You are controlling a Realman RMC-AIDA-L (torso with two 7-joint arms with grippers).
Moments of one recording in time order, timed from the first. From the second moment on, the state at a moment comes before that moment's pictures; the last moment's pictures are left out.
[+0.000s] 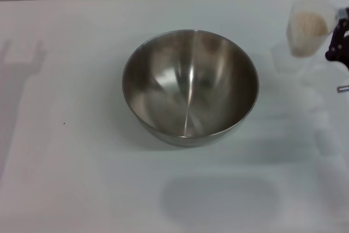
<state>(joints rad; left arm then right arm) -0.32 -2.07 -1.49 -0.35 2.86 1.35 -0.45 0.39 2.09 0.52 0.22 -1.94 -1.37 -0.14</state>
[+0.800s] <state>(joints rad) -0.32 -2.07 -1.49 -0.36 2.86 1.35 -0.46 0.52 2.09 0.51 0.33 -2.18 -1.47 -1.17</state>
